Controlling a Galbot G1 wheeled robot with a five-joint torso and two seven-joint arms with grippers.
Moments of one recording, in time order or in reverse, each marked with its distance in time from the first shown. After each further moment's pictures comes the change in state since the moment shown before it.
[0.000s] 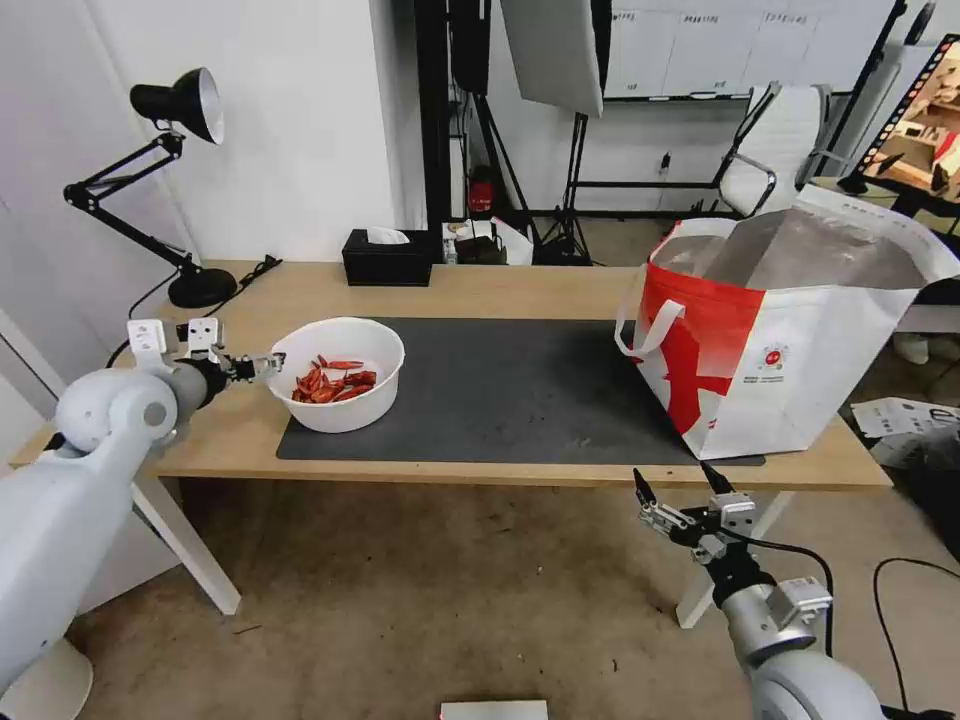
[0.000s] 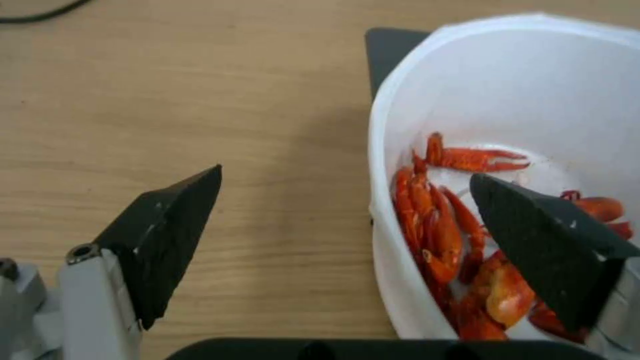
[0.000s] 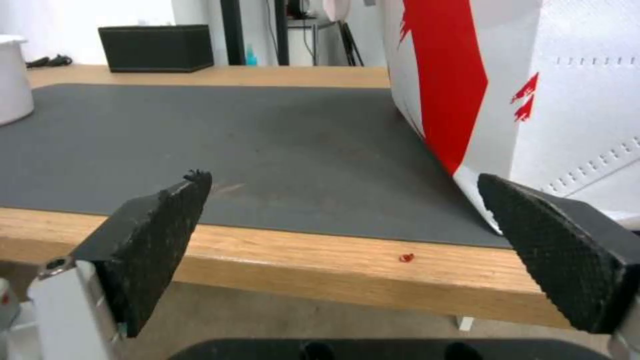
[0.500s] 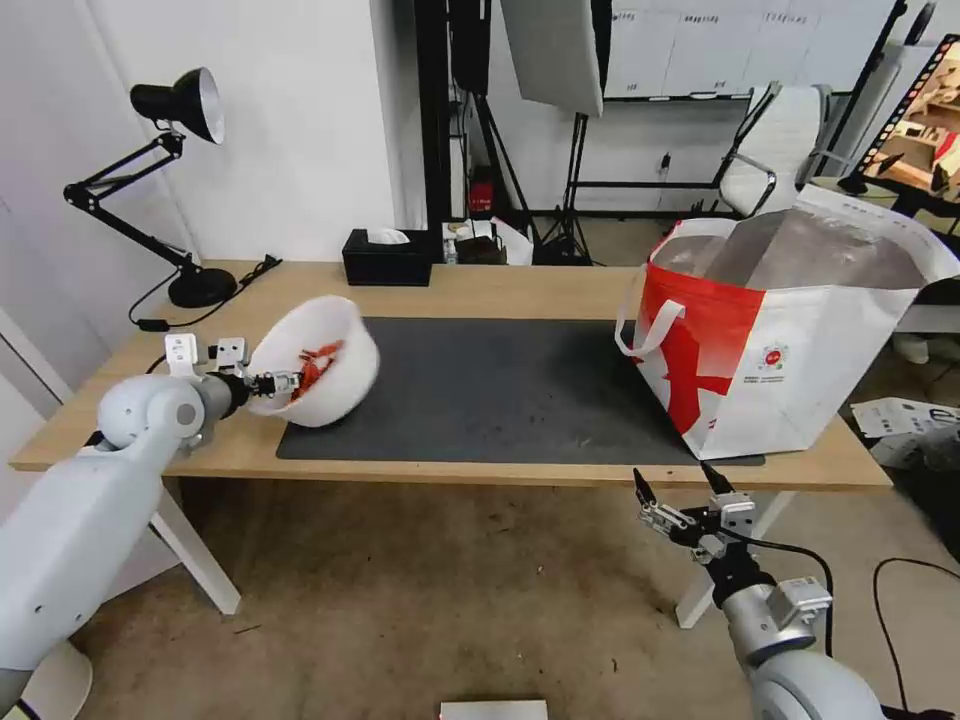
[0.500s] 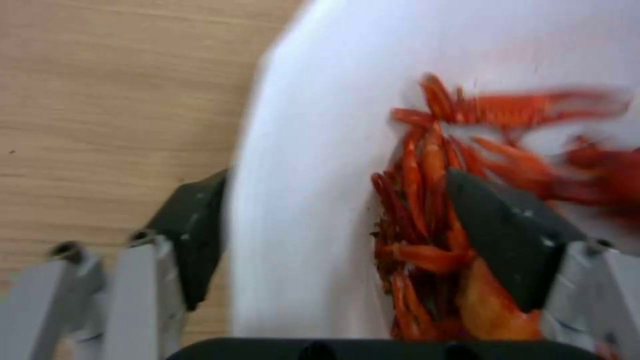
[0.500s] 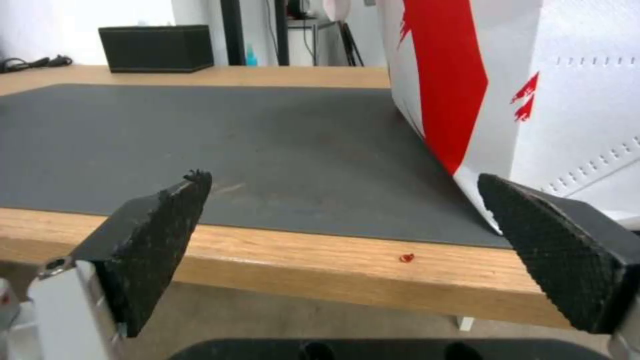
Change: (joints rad) left arm -0.043 -0.020 0.073 0.078 -0.013 -0.007 0.007; right arm 0.000 0.000 0.000 0.000 0.000 0.000 0.000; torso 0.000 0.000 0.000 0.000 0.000
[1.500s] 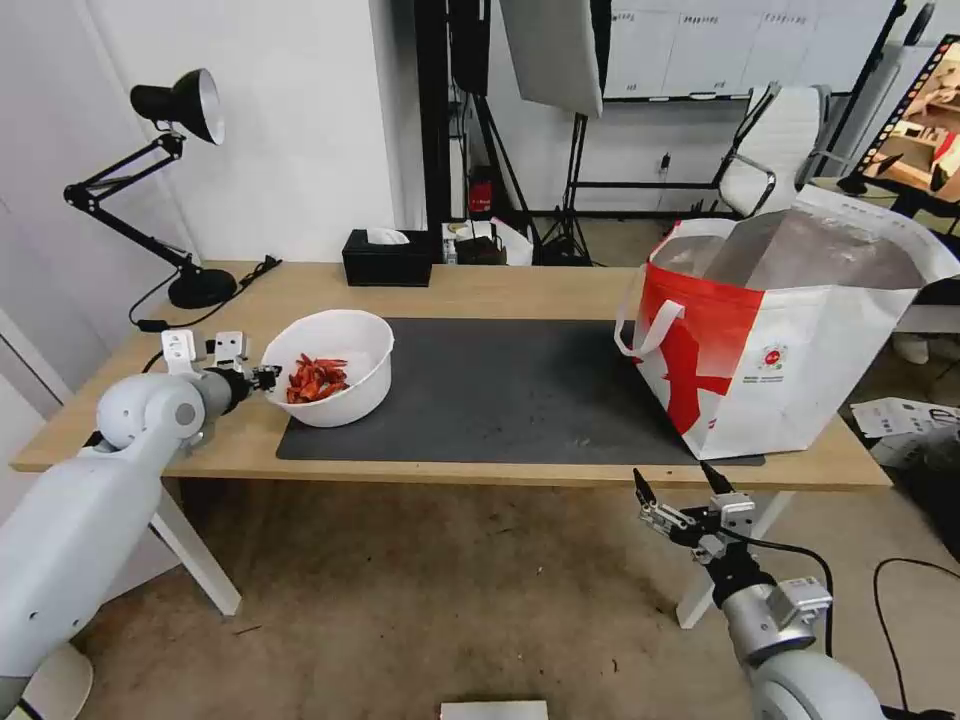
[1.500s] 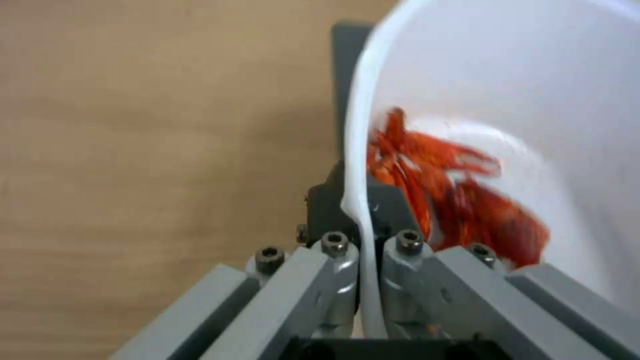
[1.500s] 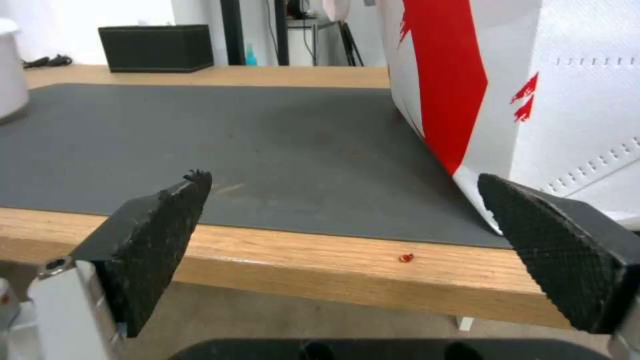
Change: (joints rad) left arm 0.034 0.007 -0.041 -0.087 -0.031 -0.063 -0.005; right arm 0.000 0.000 0.000 0.000 0.000 0.000 0.000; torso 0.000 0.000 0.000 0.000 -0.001
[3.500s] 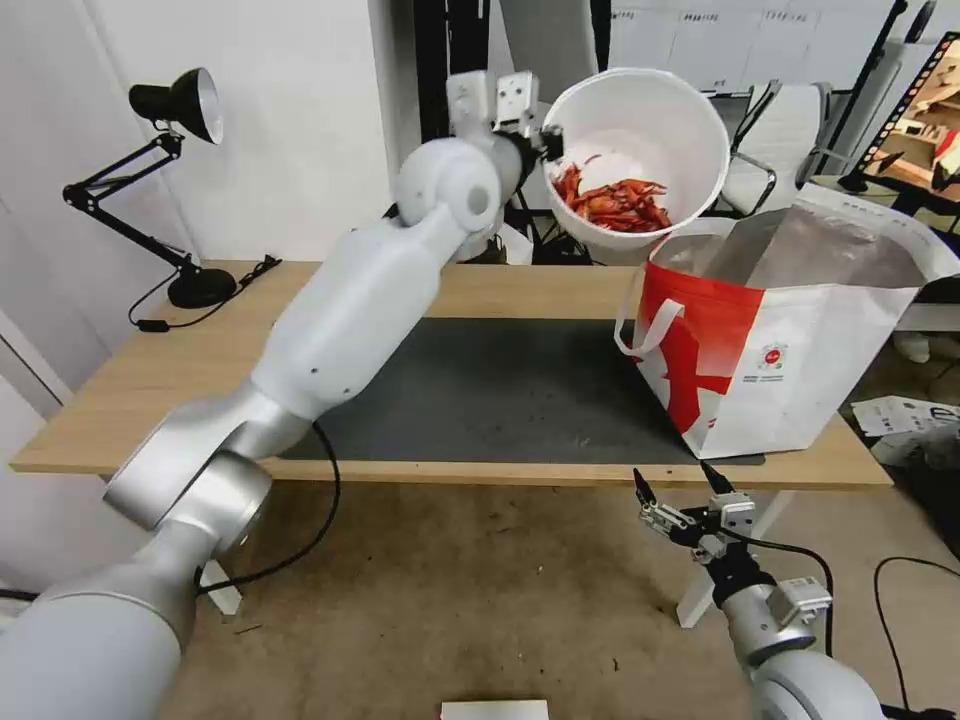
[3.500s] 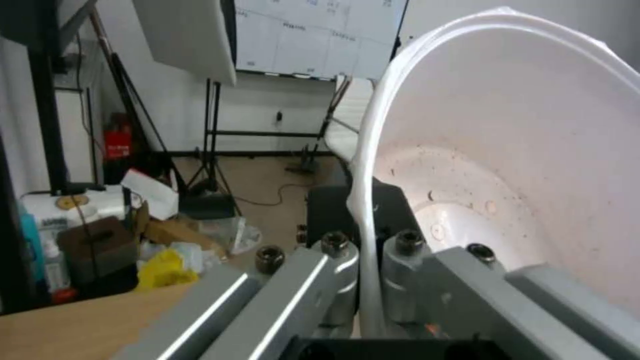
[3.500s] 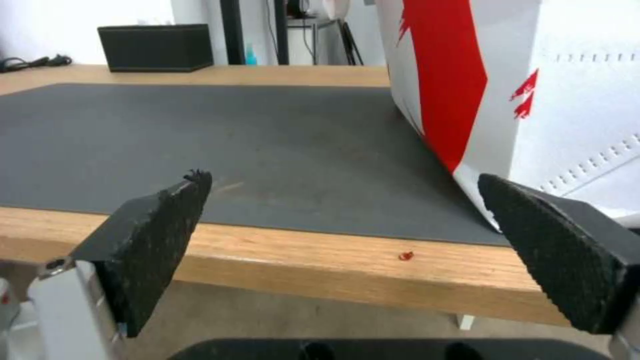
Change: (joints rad) left arm -0.869 -0.666 0.565 0.349 -0.084 -0.200 -0.204; right arm 0.000 0.000 0.000 0.000 0.000 0.000 0.000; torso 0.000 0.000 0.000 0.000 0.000
